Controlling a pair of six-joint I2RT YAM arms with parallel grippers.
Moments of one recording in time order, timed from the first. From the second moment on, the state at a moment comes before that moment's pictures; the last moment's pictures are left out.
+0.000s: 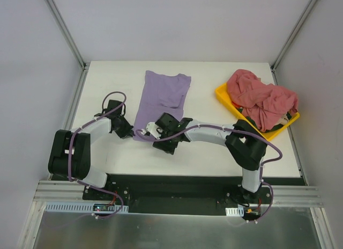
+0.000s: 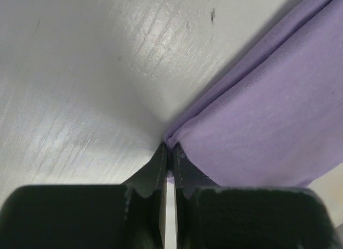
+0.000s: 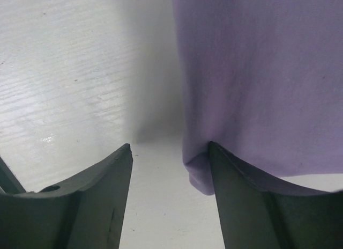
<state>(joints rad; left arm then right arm) -0.14 1.49 0.73 -0.41 0.11 -0.86 1.03 1.89 1.27 -0.49 -0.11 -0.30</state>
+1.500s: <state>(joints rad) -0.14 0.44 0.71 -0.97 0.02 -0.99 1.27 1.38 1.05 -0.32 -0.45 0.23</state>
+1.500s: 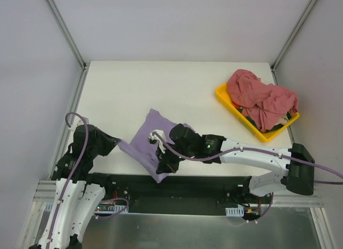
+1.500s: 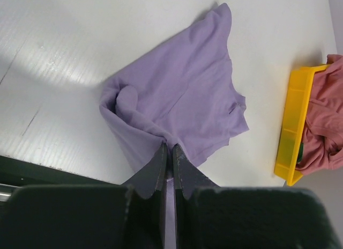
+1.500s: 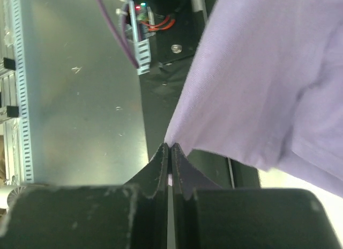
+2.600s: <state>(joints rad) -0.30 1.49 1.10 -0.56 0.00 -0.97 0.58 1.47 0.94 -0.26 -0.45 0.22</state>
